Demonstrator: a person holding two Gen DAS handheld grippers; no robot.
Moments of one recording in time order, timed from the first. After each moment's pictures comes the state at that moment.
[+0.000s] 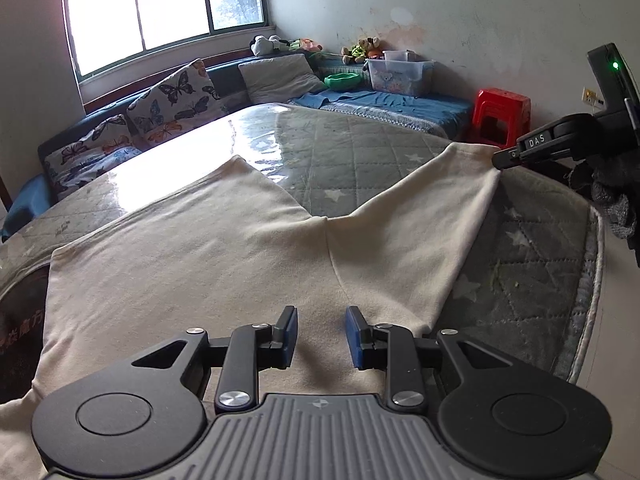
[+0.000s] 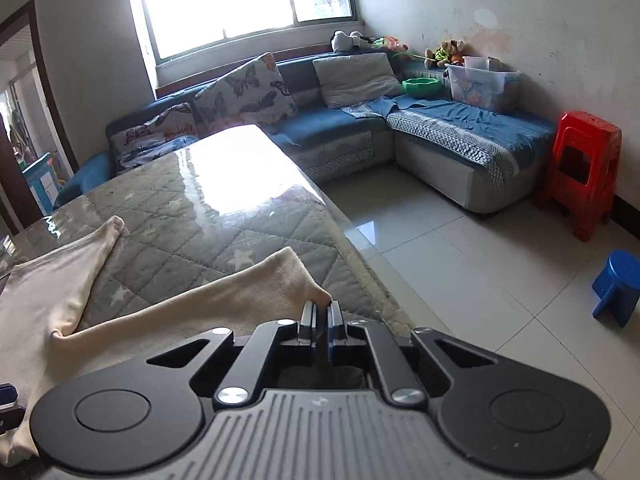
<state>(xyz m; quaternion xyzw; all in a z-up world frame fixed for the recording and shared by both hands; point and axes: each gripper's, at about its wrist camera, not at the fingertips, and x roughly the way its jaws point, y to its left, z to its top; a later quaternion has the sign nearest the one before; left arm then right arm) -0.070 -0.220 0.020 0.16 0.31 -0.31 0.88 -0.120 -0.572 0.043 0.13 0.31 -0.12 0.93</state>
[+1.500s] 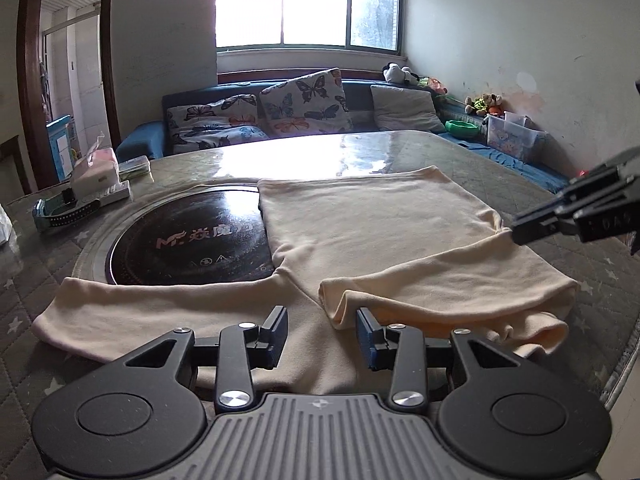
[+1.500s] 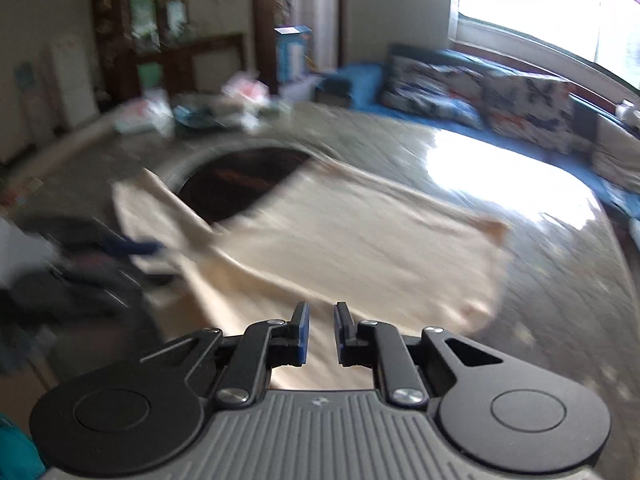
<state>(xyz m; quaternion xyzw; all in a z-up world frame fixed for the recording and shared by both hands) -0.085 -0.034 0.037 0.05 0.30 -0.17 0.94 -0.091 -0.322 0.094 -0.10 0.39 0.21 0.89</state>
